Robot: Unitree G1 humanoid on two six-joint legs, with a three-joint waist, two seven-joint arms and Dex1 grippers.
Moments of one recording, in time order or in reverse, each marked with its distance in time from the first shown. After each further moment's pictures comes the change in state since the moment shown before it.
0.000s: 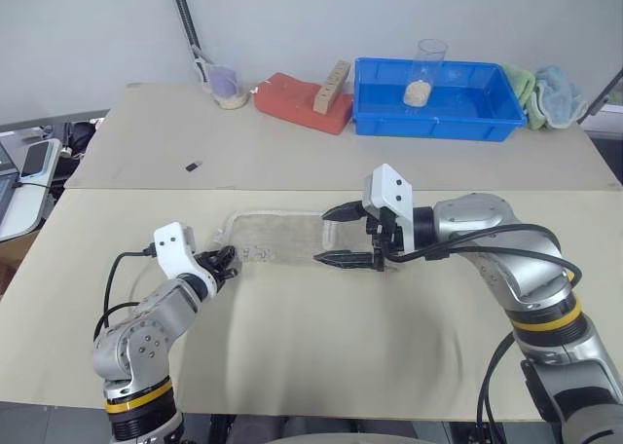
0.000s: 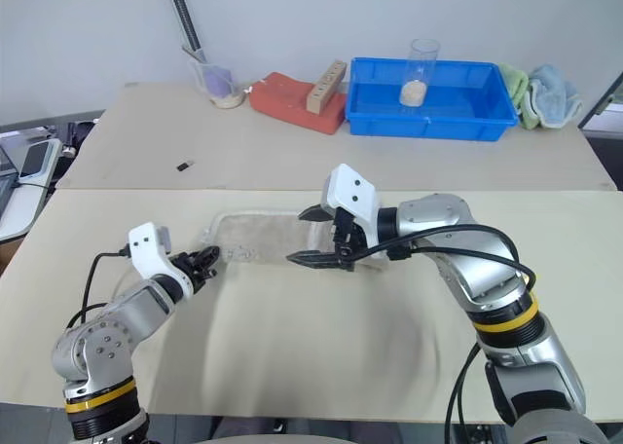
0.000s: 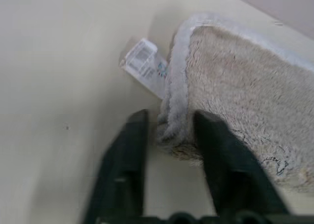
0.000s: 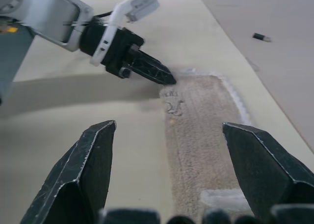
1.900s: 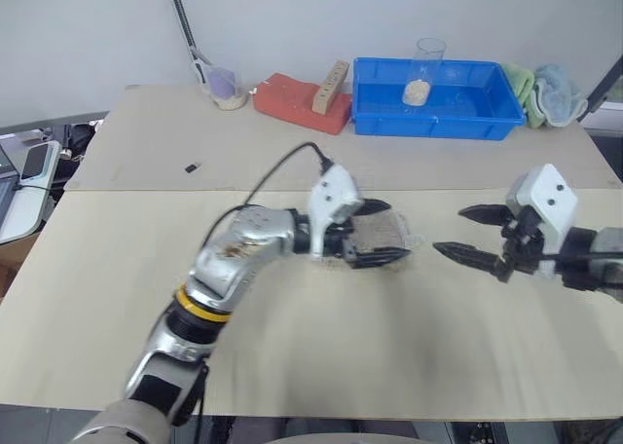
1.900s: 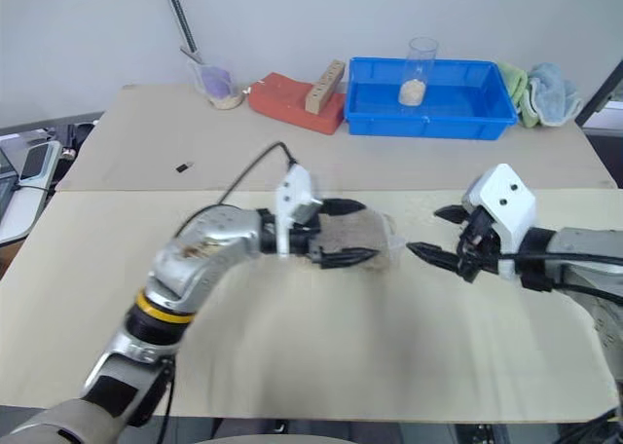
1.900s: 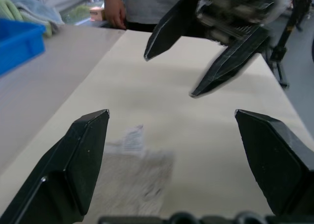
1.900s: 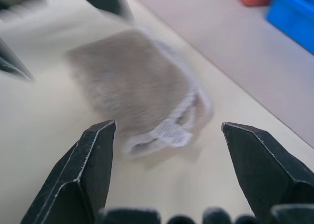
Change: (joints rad) left arm -0.473 0.310 -0.600 0.231 0.208 -0.573 -1.092; right arm 0.418 -0.301 -0.504 -0.190 0.145 0.203 -0.272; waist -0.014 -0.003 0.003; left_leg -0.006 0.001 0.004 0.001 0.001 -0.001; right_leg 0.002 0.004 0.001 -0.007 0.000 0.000
